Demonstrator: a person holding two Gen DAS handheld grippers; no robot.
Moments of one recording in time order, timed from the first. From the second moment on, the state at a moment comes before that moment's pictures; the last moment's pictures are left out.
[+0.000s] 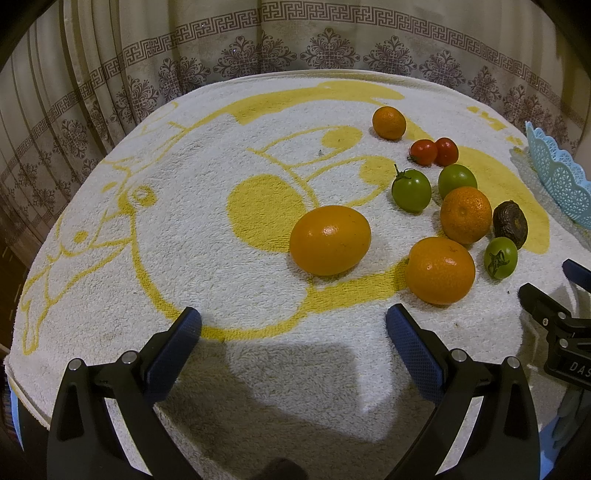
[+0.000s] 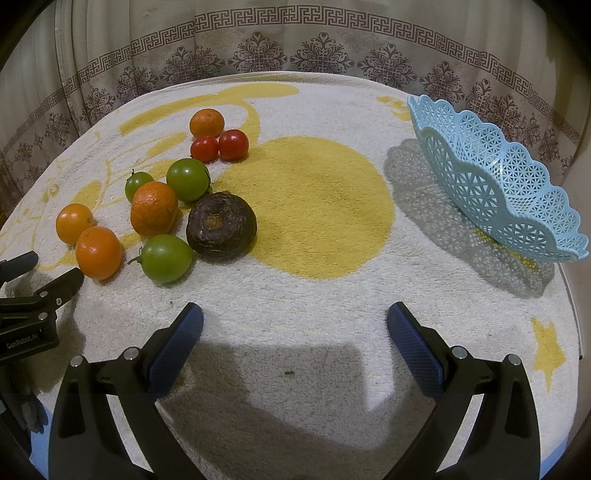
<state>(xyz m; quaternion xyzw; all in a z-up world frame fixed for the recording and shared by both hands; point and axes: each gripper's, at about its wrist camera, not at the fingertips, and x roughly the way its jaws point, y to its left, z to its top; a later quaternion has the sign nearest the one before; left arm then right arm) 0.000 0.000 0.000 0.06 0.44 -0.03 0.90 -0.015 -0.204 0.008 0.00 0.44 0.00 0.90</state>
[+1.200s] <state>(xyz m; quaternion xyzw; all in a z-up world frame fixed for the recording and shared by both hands) 0.005 0.021 0.016 0.03 0.43 -0.05 0.90 -0.016 -0.203 0.009 -0.01 0.44 0.00 0.90</state>
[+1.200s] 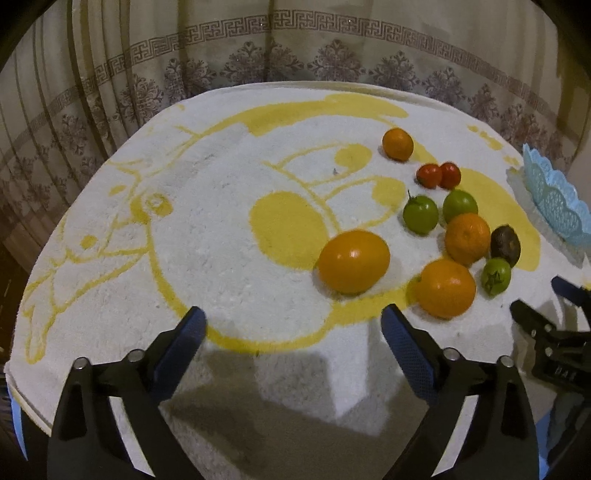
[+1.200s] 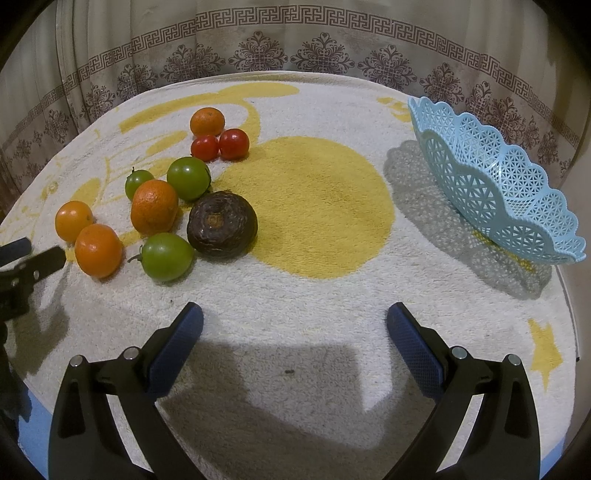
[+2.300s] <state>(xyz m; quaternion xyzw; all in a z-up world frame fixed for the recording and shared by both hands) 0.023 0.004 0.012 0.02 0.40 -0.12 0.91 0.040 -0.188 0.029 0.07 0.45 0.07 0.89</state>
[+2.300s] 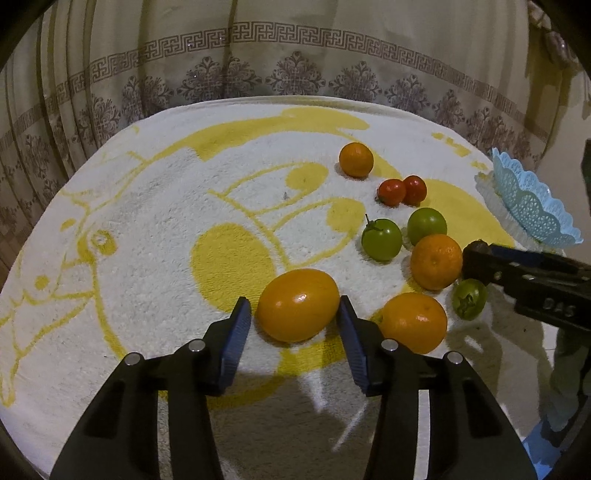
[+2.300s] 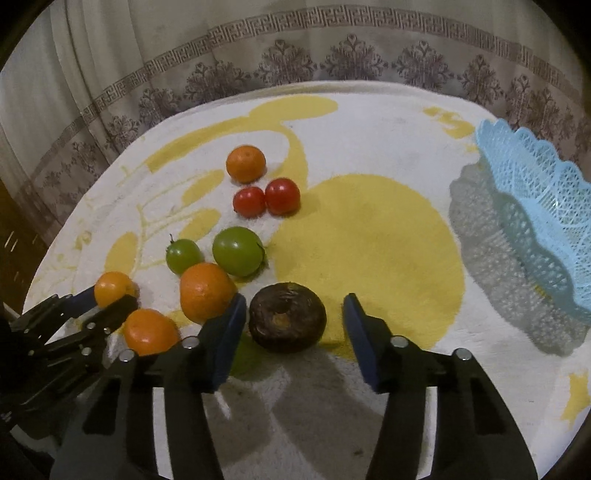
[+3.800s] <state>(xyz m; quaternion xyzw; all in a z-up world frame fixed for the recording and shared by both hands) 0.035 -0.170 0.103 0.08 0.34 -0.24 0.91 -0.021 -0.382 0.090 0.13 0.33 -0.10 0.93</state>
